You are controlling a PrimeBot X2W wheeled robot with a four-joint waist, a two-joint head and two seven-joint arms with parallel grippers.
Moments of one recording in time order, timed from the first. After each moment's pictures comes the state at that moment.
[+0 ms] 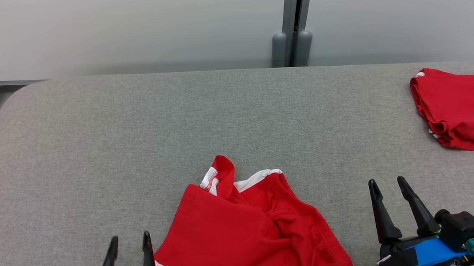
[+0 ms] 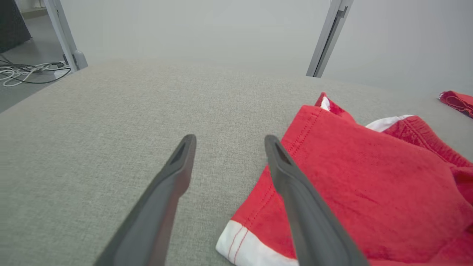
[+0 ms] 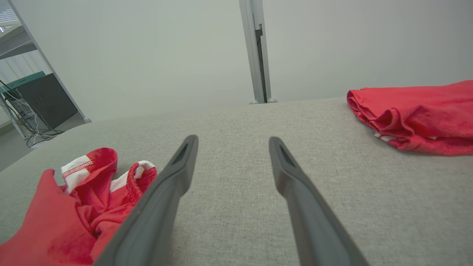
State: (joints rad) left arm 0.15 0.12 -0.17 0.18 -0.26 0.03 -0.24; right arm -0.01 -0.05 0.03 0.20 0.23 0.13 -0.26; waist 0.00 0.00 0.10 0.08
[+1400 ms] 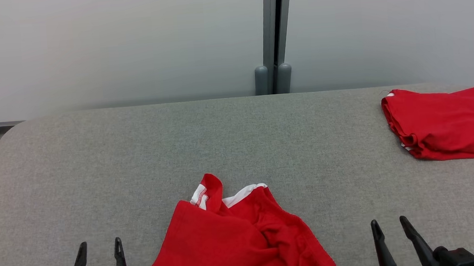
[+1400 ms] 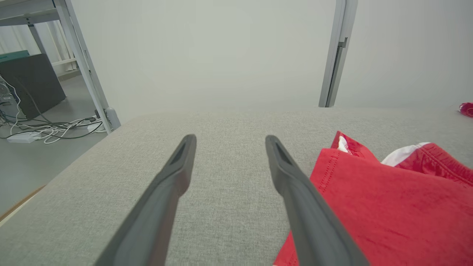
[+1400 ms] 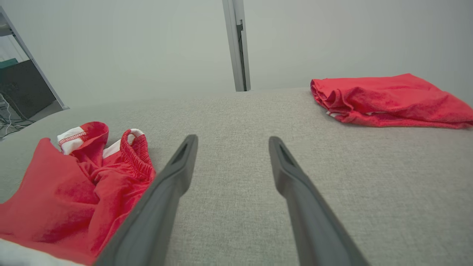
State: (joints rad) left arm 0.18 0.09 0.02 0.14 -0.07 -0.02 -0.26; right arm 0.14 -0.05 0.02 0.18 0.18 0.13 -0.26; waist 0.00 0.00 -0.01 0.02
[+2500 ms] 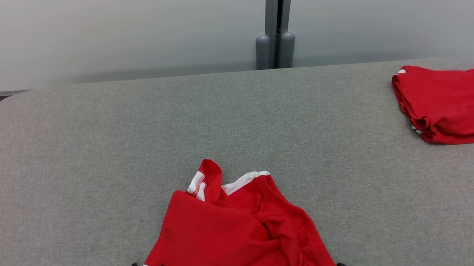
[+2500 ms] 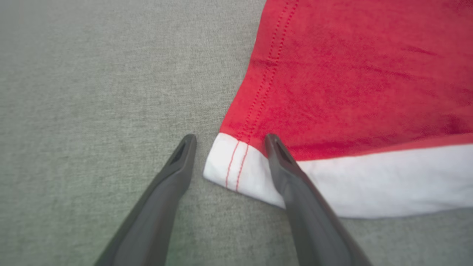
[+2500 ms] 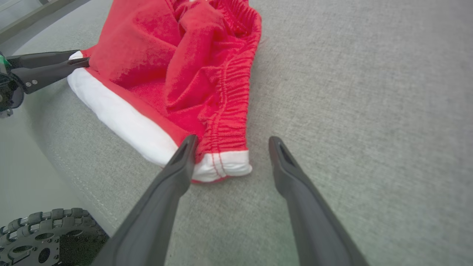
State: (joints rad) left arm -0.02 0.15 -0.21 0.69 -0.12 -0.12 -0.27; right arm -0.01 -0.33 0.60 0.38 0.40 0.13 -0.24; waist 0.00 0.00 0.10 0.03
